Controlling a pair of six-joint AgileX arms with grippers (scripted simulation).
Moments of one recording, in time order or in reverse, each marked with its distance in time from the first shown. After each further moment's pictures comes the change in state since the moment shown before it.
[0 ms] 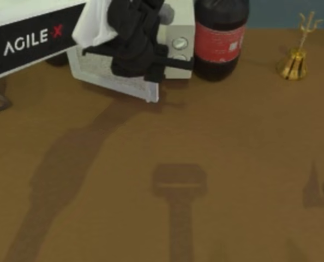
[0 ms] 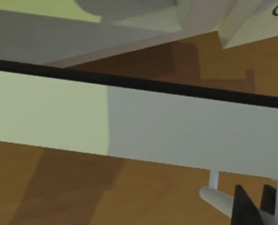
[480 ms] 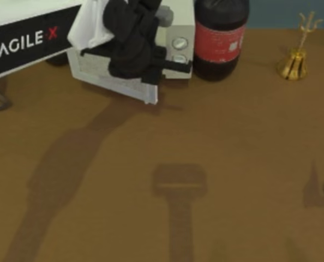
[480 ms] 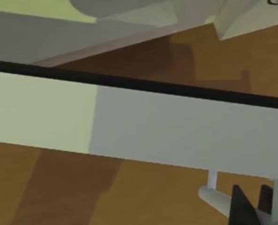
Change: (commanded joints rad) left arm 0.002 -0.020 -0.035 0.014 0.022 0.028; right arm 0.000 0.000 0.000 0.000 0.000 0.000
